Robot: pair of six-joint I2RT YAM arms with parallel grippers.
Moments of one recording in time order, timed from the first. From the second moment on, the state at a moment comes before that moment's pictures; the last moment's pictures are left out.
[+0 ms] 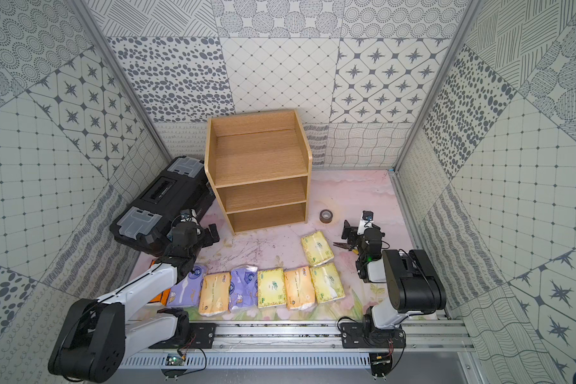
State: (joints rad) left arm -0.08 1.20 0.43 0.21 -0.24 -0.24; right arm 0.01 1.56 0.28 0.99 0.02 0.07
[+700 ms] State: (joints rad) left arm -0.07 1.56 0.37 0.71 -0.17 -0.12; right arm -0.03 1.56 0.32 0.95 -0.05 0.08
